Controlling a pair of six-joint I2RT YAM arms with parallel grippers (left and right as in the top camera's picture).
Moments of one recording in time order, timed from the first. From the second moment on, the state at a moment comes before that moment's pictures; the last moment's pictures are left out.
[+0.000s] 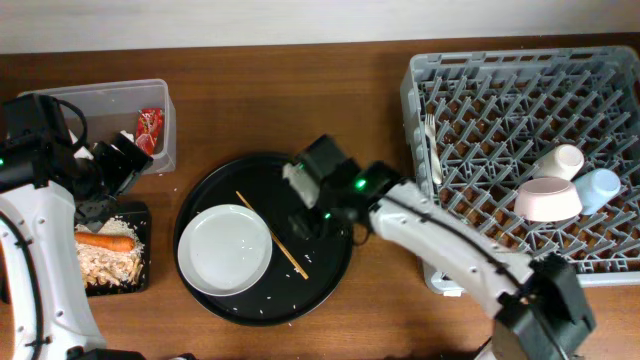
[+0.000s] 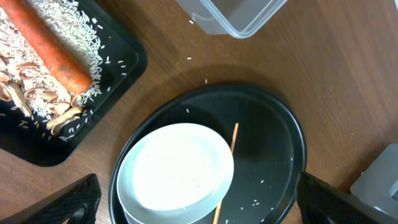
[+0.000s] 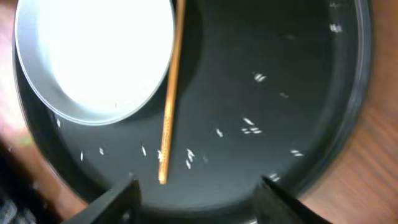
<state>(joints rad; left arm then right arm) 0.34 1.51 1.54 -1.28 0.19 -0.55 0.74 1.73 1.35 -0.82 -0.21 0.04</state>
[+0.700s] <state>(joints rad) 0.34 1.51 1.54 -1.28 0.19 -0.55 0.93 1.96 1.26 -0.54 -0.05 0.15</state>
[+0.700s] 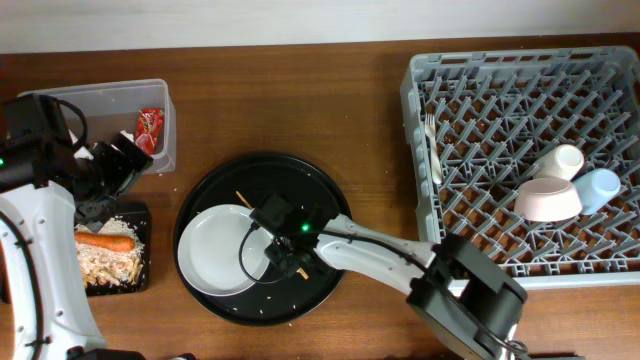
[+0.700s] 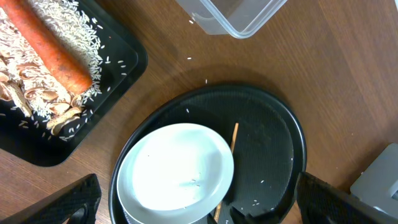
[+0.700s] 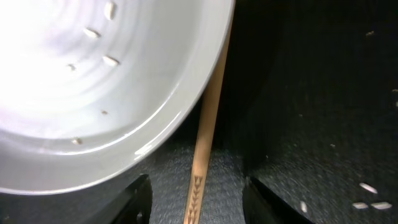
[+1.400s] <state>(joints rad) 0.34 1.51 1.54 -1.28 0.19 -0.55 0.93 1.99 1.26 -0.52 0.05 0.12</state>
